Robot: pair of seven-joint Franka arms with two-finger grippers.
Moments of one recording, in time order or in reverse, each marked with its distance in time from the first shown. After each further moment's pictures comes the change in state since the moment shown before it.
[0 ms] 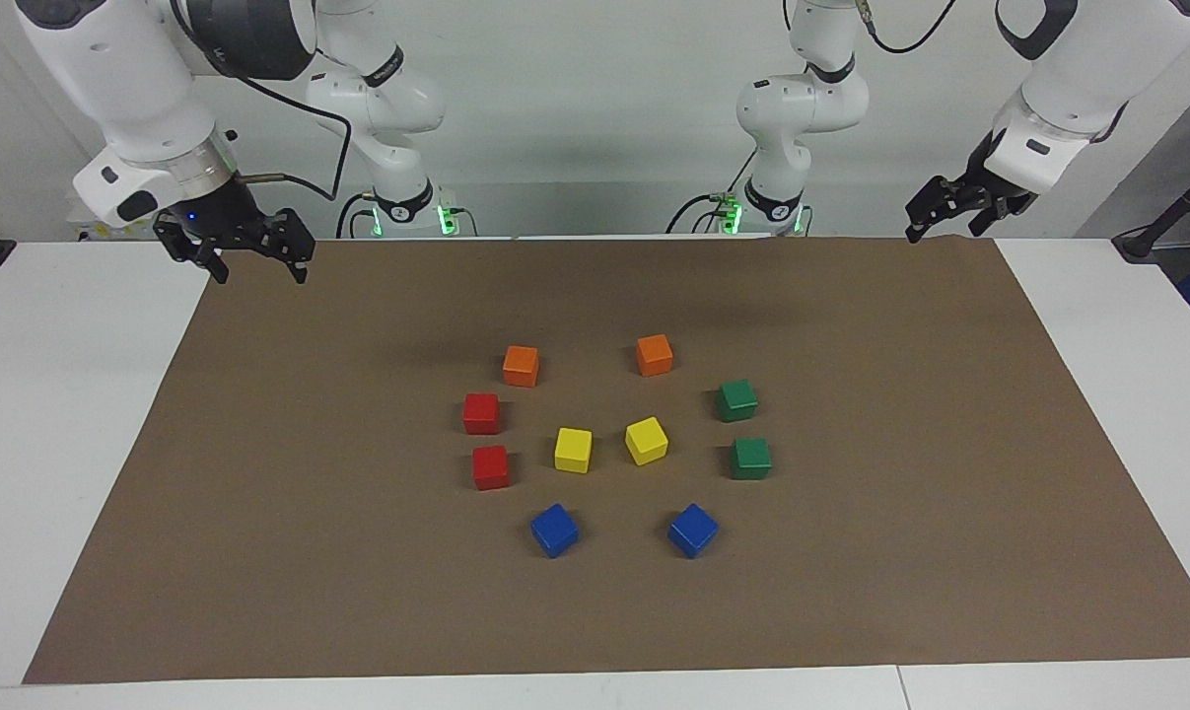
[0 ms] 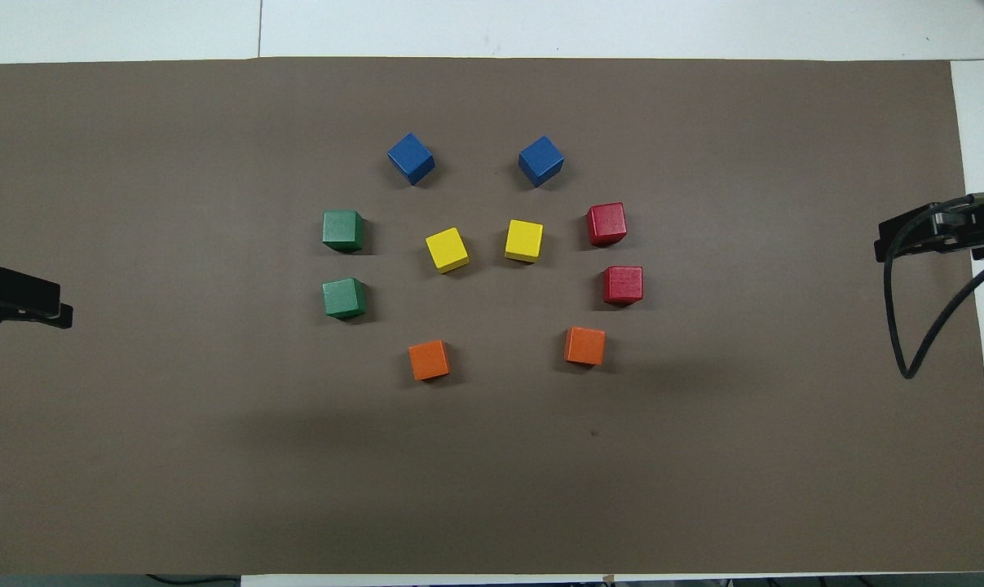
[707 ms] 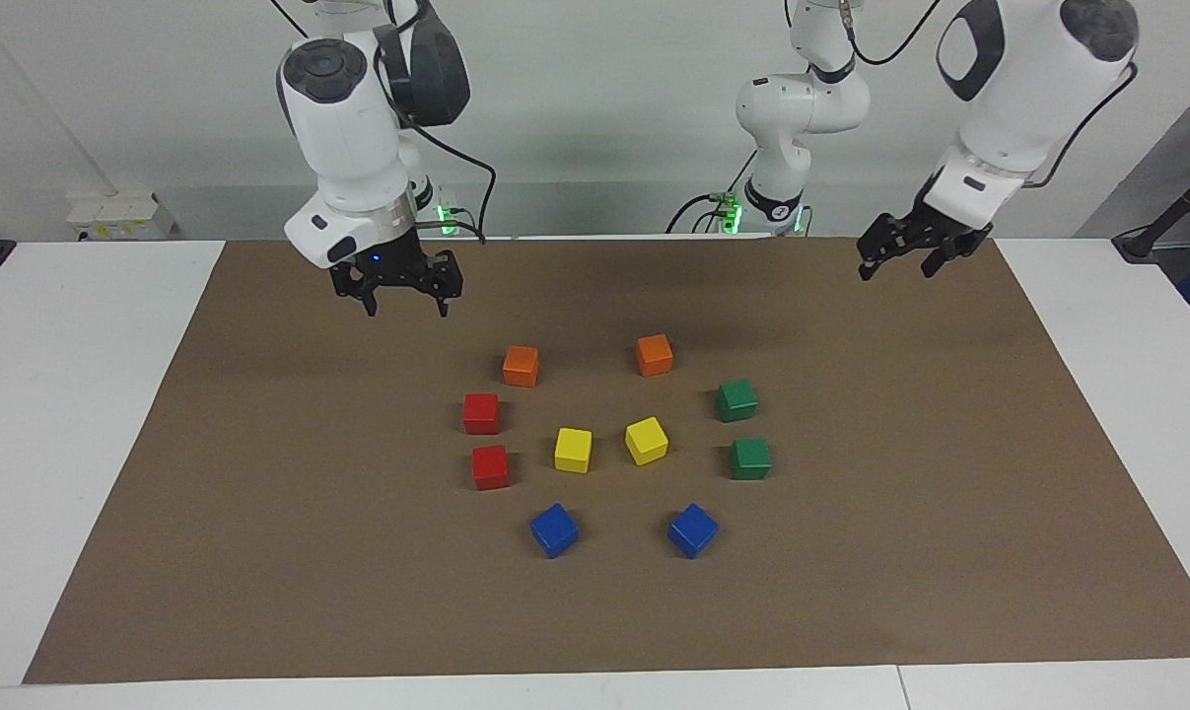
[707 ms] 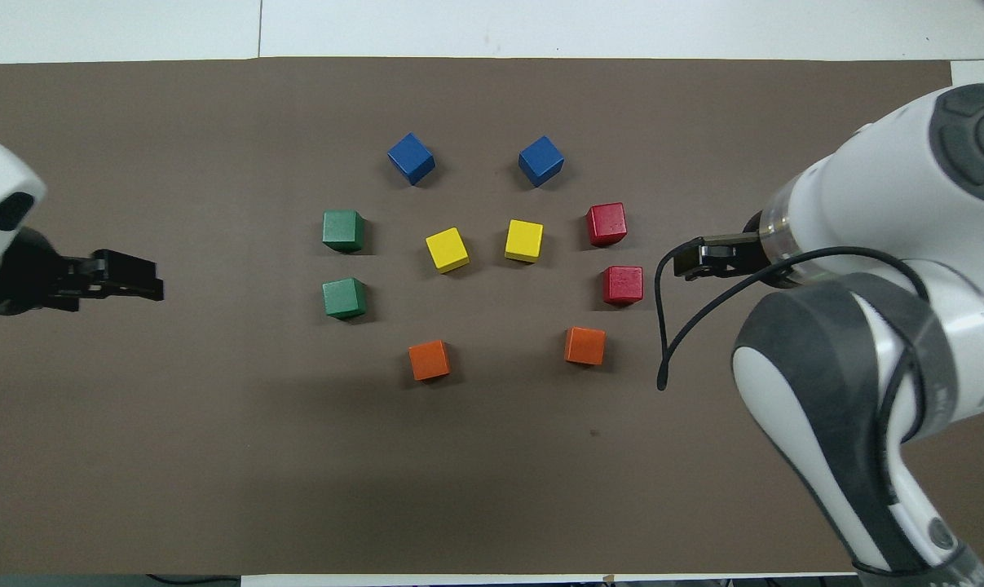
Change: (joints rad) left arm -0.141 0.007 -0.015 -0.169 -0.052 0.272 -0.106; right arm 0.251 -0.006 0.038 -0.266 0.003 0.313 0.312
